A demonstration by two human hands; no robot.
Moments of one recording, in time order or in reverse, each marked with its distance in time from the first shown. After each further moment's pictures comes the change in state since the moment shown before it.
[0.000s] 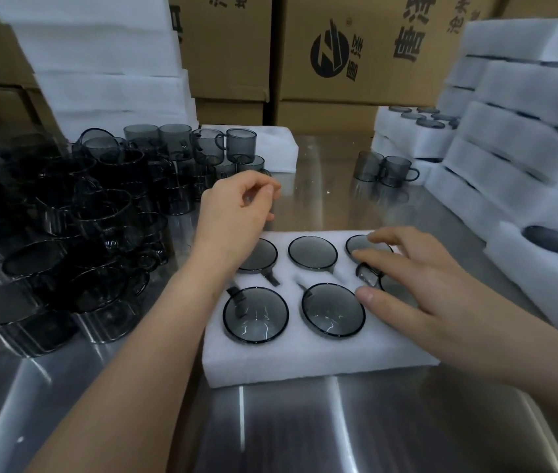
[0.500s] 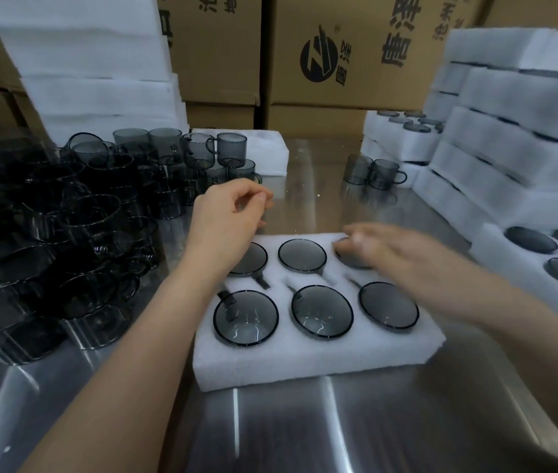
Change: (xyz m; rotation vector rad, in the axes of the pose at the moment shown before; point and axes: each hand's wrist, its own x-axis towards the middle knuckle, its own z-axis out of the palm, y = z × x) left_hand 0.000 0.001 0.001 -0.001 -0.033 -0.025; right_hand 0.030 0.017 -0.008 0.253 0.014 0.068
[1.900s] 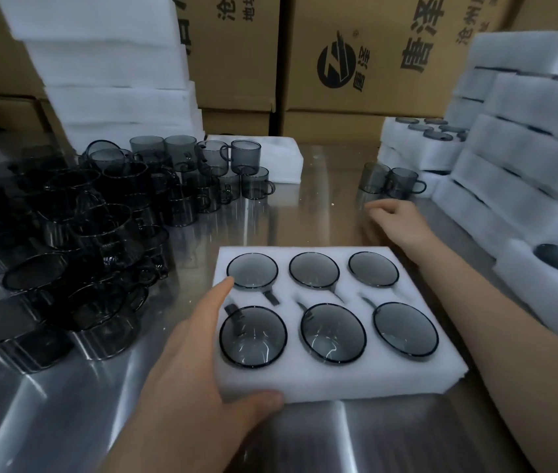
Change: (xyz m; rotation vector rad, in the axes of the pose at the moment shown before) left_hand -0.129 0.022 -0.042 0.185 -0.271 -0.305; right_hand 0.150 0.118 0.018 0.269 0.377 0.293
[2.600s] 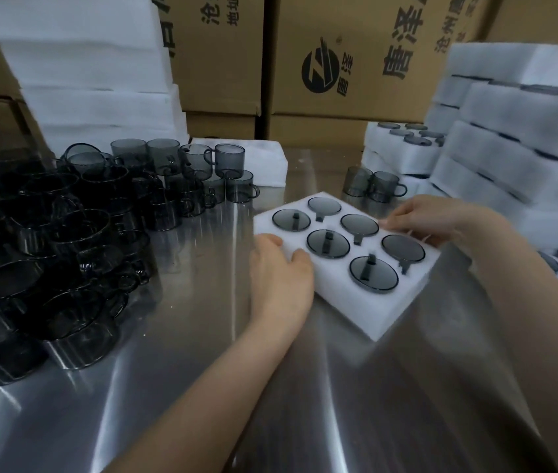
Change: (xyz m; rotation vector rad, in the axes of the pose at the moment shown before) left_hand 0.121 0.036 0.085 -0.348 0.235 -0.134; right_hand -0.014 -0.030 -0.087 -0.321 -0.467 0.197
